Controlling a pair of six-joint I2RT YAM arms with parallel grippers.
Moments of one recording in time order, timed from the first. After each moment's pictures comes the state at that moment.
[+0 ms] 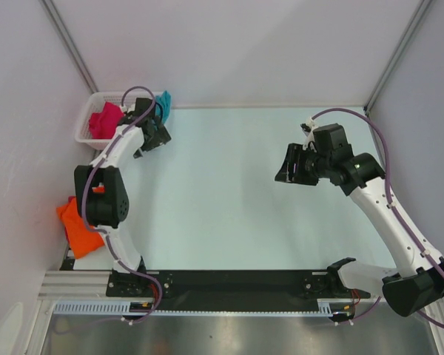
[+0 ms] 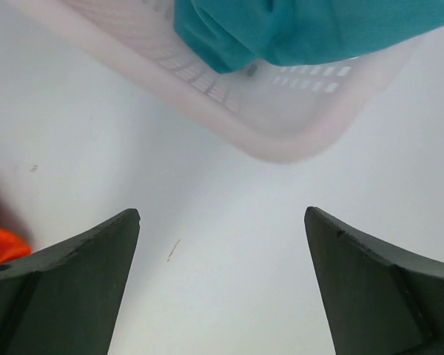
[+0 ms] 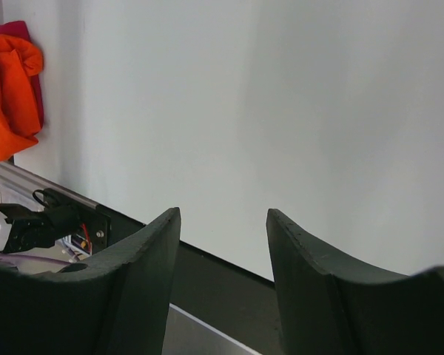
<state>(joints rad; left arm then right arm) -0.09 1.90 1.59 -0.70 -0.29 -0.58 0.41 1.18 1.30 -0.91 -0.23 0.47</state>
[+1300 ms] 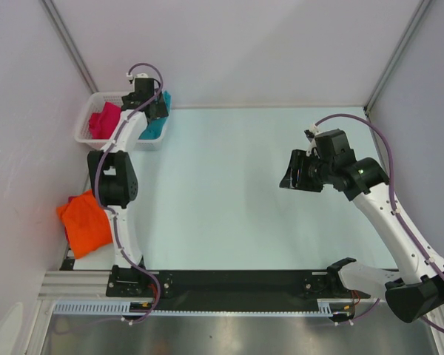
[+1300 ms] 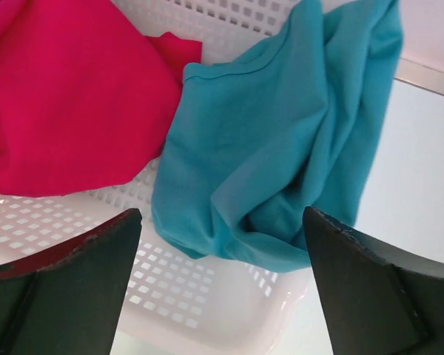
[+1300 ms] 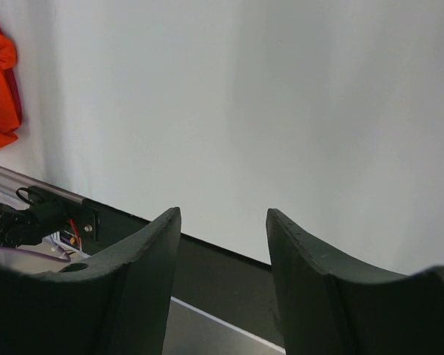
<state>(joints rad) -0.07 2.16 1.96 -0.49 -0.35 -0.24 0.42 1.13 1.28 -0.98 -0.18 0.48</state>
